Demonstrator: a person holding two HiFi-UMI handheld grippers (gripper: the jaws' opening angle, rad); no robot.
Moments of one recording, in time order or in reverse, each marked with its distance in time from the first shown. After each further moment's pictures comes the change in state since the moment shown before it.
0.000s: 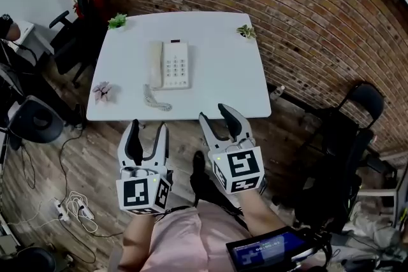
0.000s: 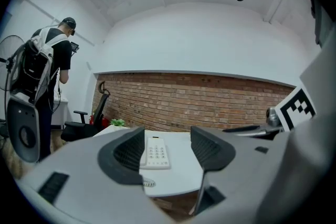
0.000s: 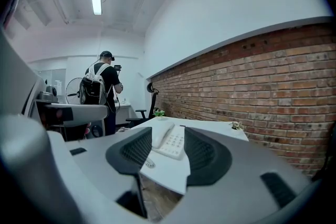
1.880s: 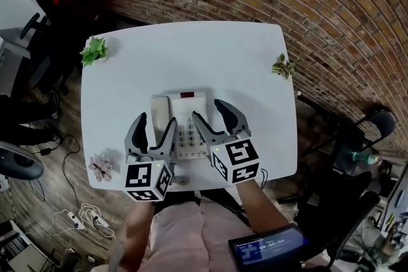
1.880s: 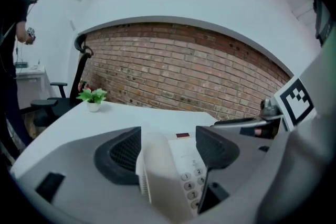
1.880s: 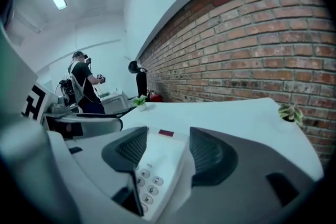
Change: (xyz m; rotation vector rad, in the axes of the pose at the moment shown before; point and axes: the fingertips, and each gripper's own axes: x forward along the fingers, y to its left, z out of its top) left arm 0.324 0.119 -0.088 -0.071 0.345 -0.108; right arm 0.324 -0.093 -0.030 0.170 0.249 0.060
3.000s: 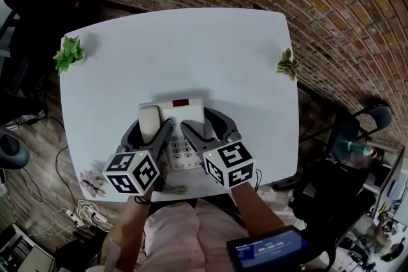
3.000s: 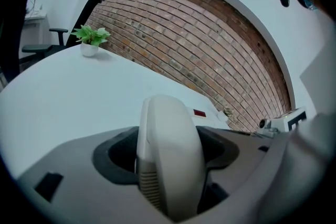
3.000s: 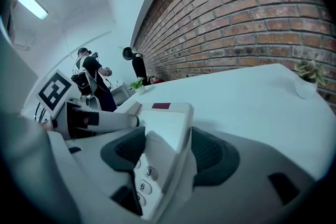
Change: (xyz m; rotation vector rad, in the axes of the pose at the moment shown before) left arm 0.060 0.019 -0.072 -0.319 0.333 -0.115; right arm 0.047 -0.004 -0.063 0.130 0.199 0.075
